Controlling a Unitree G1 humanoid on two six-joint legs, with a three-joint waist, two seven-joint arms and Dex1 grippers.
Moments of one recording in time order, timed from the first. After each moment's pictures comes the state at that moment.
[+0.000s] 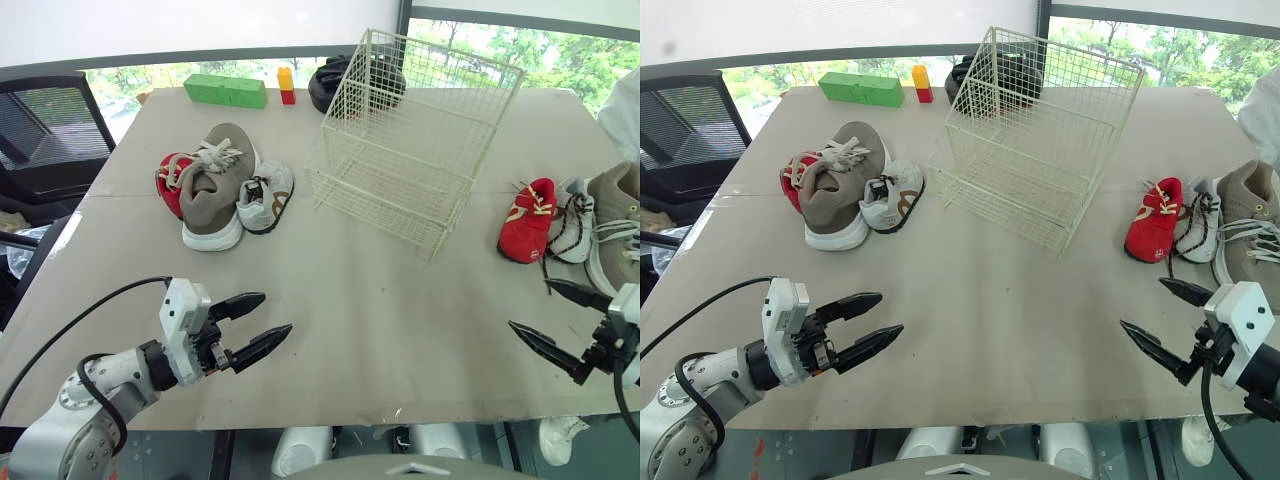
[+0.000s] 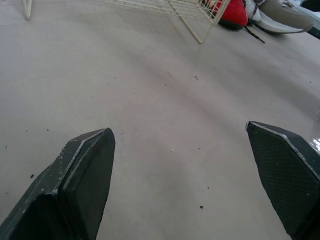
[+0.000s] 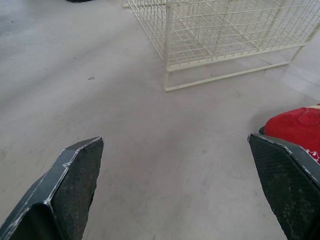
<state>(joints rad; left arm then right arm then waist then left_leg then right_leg) 0.38 0.71 0.32 -0.55 -0.75 0.47 -0.86 0.51 -0.70 -0.56 -0.65 0.60 0.38 0.86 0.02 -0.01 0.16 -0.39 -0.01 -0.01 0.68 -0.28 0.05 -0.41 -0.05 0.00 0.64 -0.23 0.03</state>
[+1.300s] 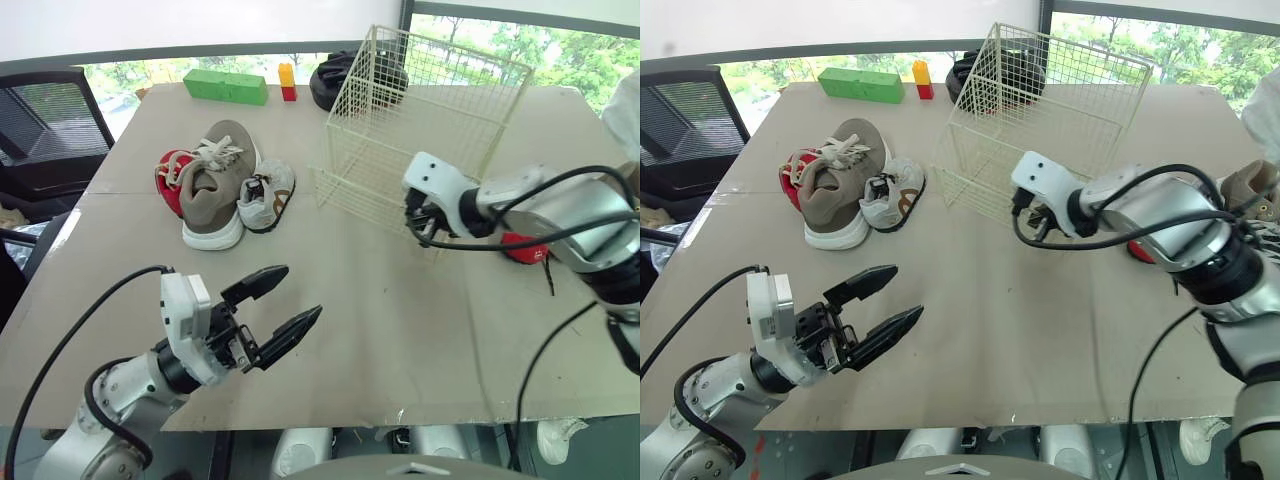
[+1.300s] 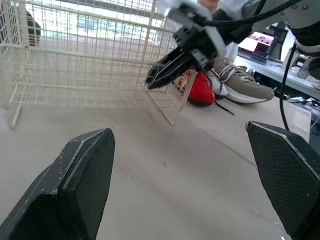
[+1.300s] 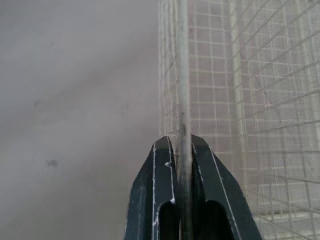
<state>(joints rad) 0.42 0.55 0.29 -0.79 -0.83 0.37 -0.74 -0.98 -0.87 0.55 -0.29 0.50 1.08 0.72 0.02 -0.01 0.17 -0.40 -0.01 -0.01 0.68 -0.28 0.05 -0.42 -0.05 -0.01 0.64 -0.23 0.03</state>
